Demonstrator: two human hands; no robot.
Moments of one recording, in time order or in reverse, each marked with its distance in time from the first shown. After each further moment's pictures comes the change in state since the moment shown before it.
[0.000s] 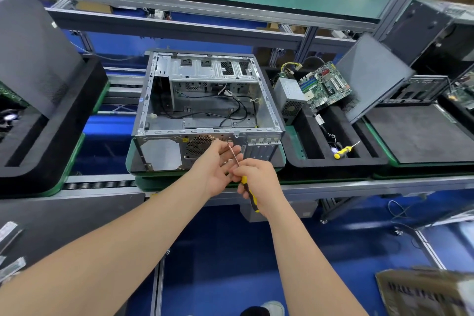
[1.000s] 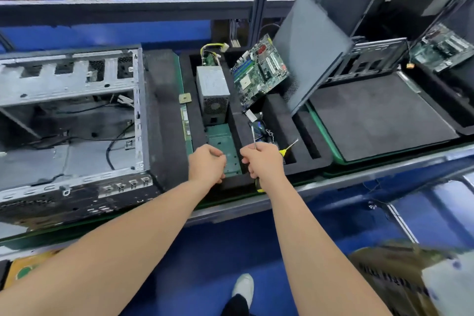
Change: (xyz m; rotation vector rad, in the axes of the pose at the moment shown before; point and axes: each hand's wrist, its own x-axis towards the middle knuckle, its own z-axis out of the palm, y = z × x) left_hand 0.197 -0.128 0.200 1.120 0.313 0.342; right_hand 0.179 0.021 -0.279 -0.017 0.273 0.101
